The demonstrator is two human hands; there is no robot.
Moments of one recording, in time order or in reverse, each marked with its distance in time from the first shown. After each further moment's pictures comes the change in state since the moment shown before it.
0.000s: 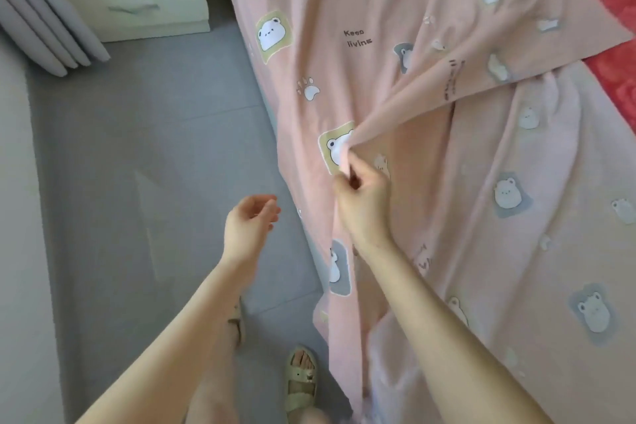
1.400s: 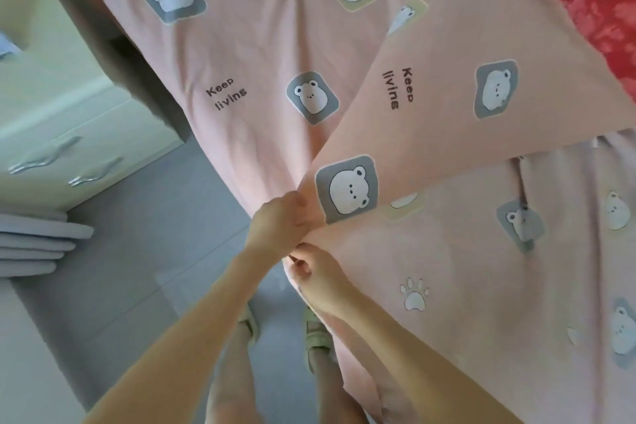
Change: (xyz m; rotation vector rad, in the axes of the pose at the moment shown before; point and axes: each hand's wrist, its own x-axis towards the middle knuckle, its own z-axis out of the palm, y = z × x) left_hand 0.430 0.300 0.103 1.060 -0.523 0.266; right_hand 0.384 -0.029 0.170 -0.128 -0.455 0.329
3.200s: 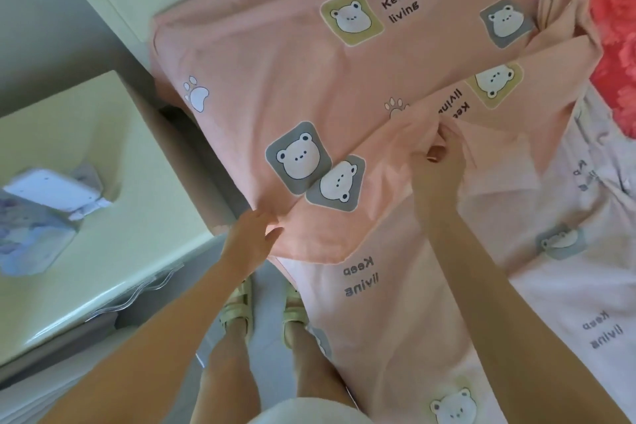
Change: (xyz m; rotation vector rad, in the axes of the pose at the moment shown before) left_hand 0.322 -0.184 -0.298 0.132 0.163 0.185; right_hand 0.448 -0.244 -0.150 0.394 0.977 0.122
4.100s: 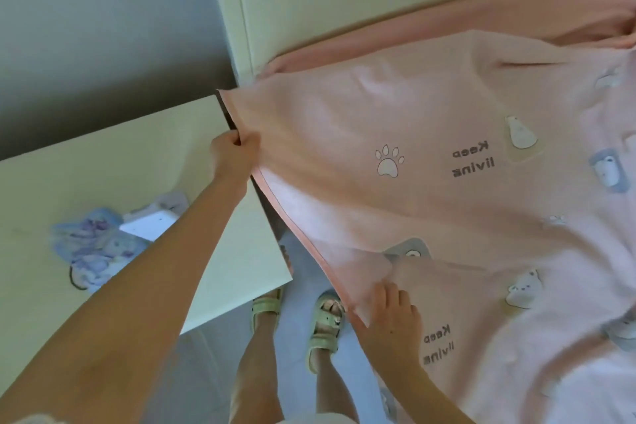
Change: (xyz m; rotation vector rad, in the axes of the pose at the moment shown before) left_hand 0.137 -0.128 -0.189 -0.937 0.378 -0.632; right_hand -0.167 0.078 0.113 -1.296 -0.515 -0.542
